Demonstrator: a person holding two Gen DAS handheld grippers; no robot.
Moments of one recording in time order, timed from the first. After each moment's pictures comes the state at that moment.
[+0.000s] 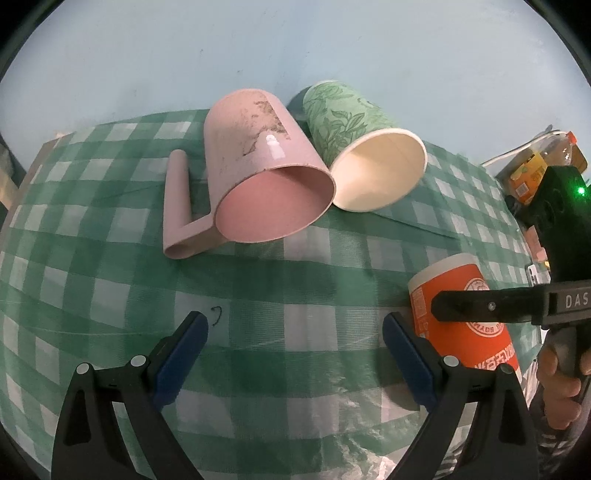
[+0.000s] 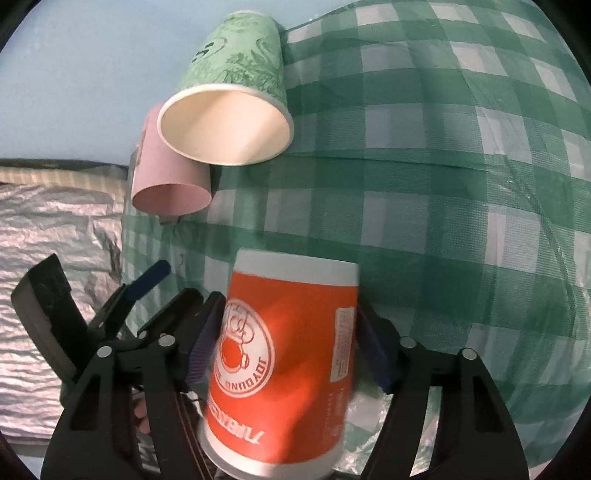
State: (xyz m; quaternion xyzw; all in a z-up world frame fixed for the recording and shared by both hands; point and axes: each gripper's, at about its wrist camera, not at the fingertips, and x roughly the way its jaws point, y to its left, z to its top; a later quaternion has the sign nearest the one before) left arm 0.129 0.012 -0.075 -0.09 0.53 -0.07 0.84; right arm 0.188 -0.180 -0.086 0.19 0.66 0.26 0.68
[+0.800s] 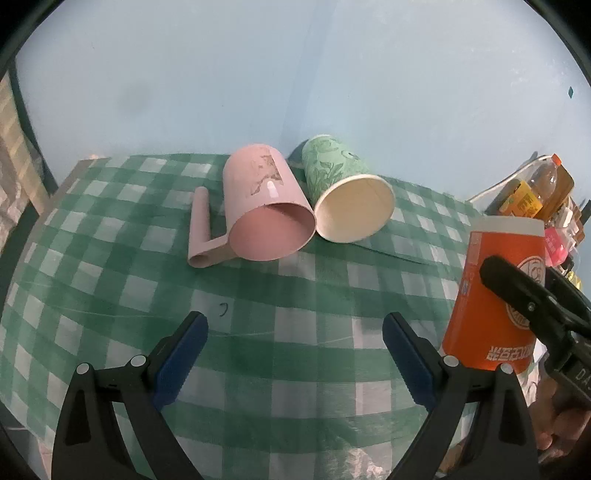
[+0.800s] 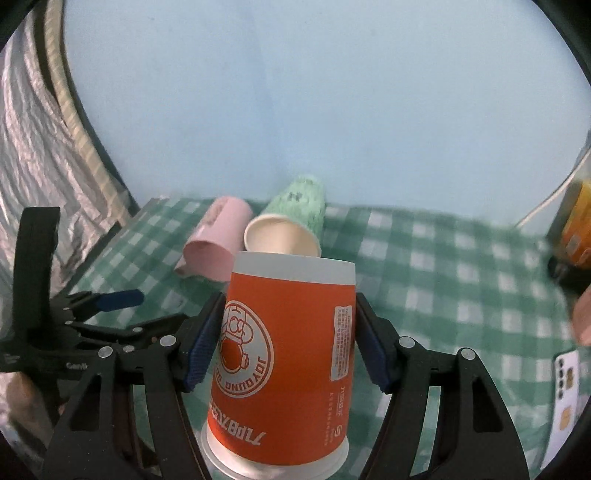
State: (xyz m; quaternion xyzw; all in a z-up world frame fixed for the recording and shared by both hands) left arm 0.085 0.011 -0.038 -0.10 0.45 -0.03 0.89; right arm 0.098 -0.163 0.006 -0.01 0.35 0.23 0.91
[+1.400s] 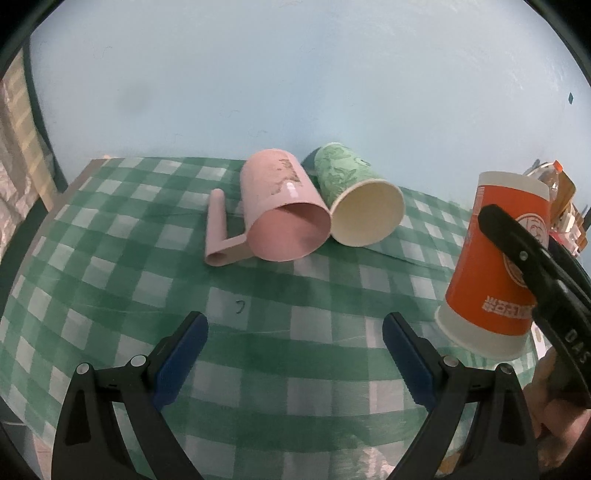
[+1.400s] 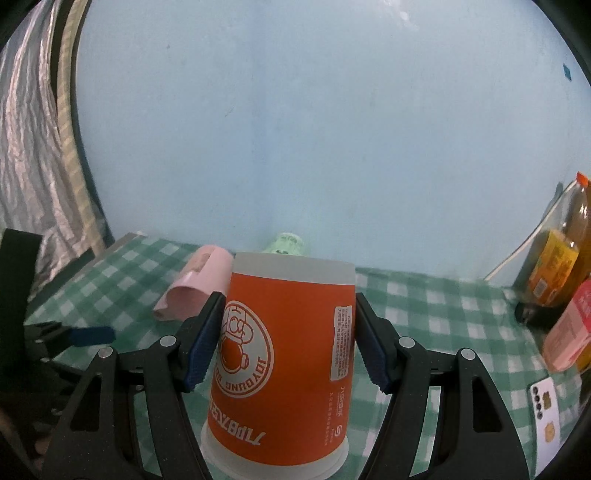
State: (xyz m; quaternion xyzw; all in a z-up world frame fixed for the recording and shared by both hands) left arm 0.073 0.021 -0.042 -0.11 0.43 -0.02 0.90; right arm 0.082 -0.142 0.014 -0.06 0.25 0.17 0.95
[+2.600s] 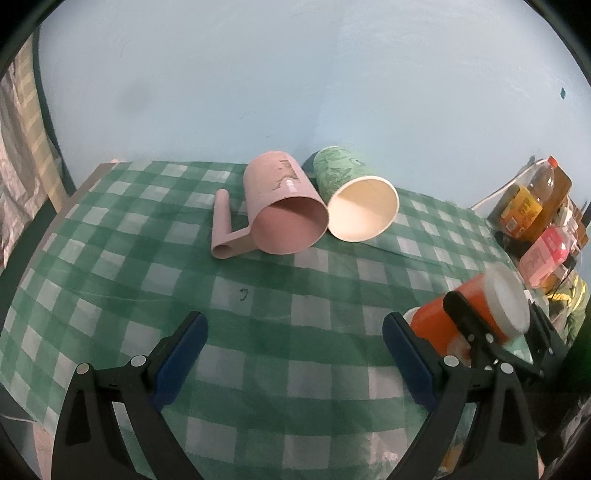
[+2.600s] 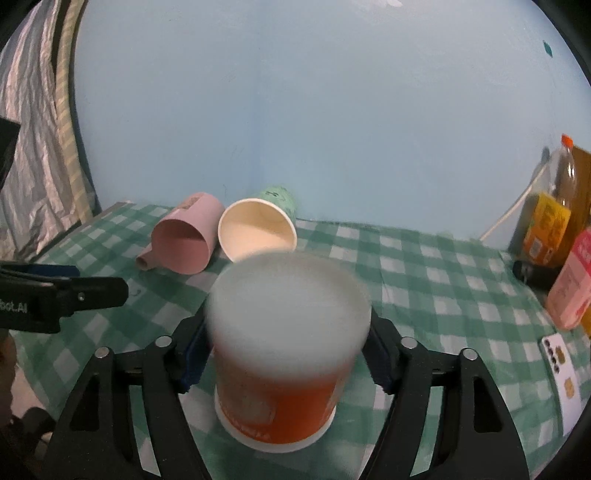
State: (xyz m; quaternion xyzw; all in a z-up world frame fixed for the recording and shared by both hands) left arm 0.050 0.014 -0.042 -0.10 0.41 -0.01 0.91; right arm 0.055 -0.166 -0.045 -0.04 0.26 0.15 0.95
